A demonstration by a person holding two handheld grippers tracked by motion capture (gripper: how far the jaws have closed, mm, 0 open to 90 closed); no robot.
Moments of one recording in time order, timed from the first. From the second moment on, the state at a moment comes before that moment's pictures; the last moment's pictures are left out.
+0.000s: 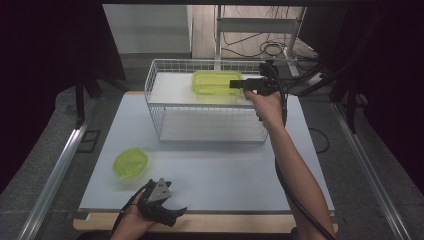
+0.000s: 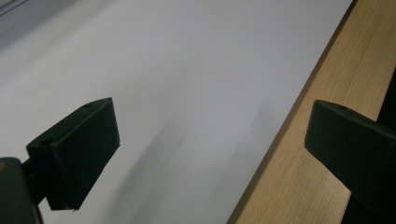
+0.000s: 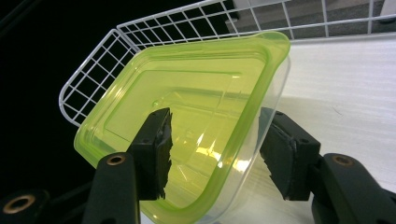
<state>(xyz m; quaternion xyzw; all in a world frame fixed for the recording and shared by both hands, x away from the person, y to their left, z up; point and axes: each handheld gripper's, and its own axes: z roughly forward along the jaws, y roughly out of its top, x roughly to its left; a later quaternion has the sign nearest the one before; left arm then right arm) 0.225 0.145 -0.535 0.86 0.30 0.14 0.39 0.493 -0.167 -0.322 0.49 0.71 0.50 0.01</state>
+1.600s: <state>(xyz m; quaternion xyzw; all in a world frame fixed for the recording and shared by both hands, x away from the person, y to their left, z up) 0.229 0.156 -0.529 0.82 0.34 0.13 0.43 0.400 -0.194 -0.348 0.38 0.76 0.51 0.09</state>
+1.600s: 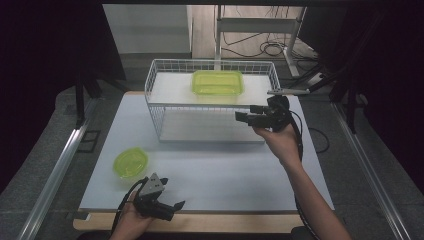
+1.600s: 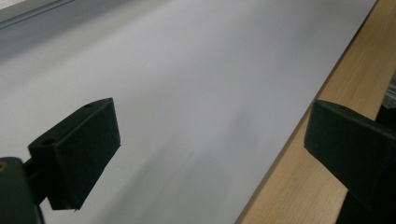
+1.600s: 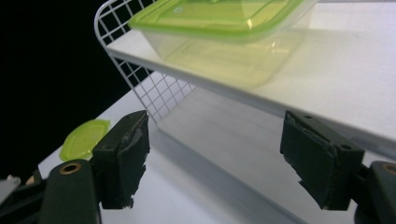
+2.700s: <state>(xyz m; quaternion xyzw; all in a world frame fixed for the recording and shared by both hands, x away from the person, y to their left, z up) 0.231 0.166 -0.526 0.82 0.34 0.18 0.43 0.303 -0.220 -0.462 0.33 0.80 0.48 0.13</state>
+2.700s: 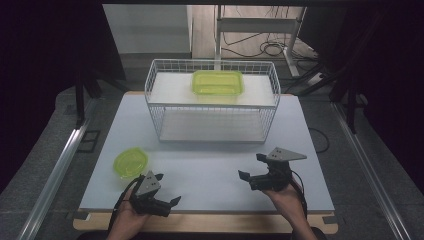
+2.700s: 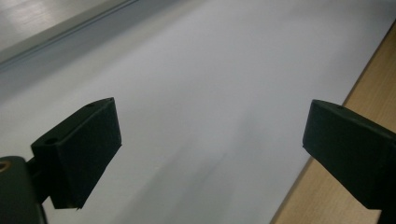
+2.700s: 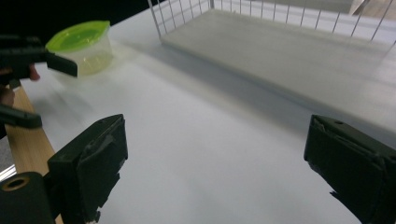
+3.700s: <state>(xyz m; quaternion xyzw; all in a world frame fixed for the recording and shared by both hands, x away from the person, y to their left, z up) 0.239 0.183 -0.499 0.82 0.37 0.16 0.42 0.291 -0.225 -0.497 0.33 0.82 0.44 0.13</state>
